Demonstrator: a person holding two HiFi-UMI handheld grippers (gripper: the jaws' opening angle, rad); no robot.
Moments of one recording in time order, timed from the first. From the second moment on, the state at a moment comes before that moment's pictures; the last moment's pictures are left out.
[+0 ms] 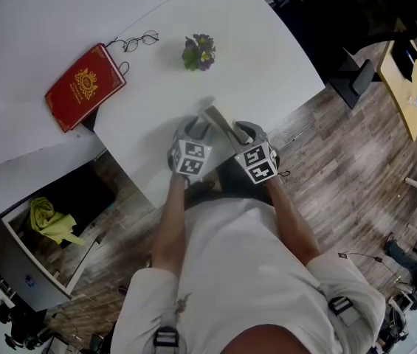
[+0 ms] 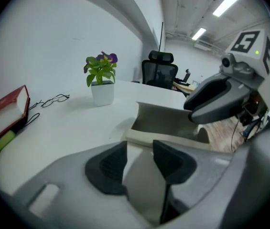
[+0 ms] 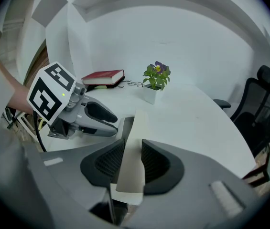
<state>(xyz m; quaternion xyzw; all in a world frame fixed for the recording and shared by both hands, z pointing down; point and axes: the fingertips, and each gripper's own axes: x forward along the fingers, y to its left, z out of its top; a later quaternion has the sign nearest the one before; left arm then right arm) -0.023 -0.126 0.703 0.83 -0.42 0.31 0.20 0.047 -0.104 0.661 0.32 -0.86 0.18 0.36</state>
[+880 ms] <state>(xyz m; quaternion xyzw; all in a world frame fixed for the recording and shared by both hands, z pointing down) -0.024 -0.126 0.703 0.83 -0.42 0.31 0.20 0.055 -0.110 0.659 0.33 -0.85 0.18 0.36</state>
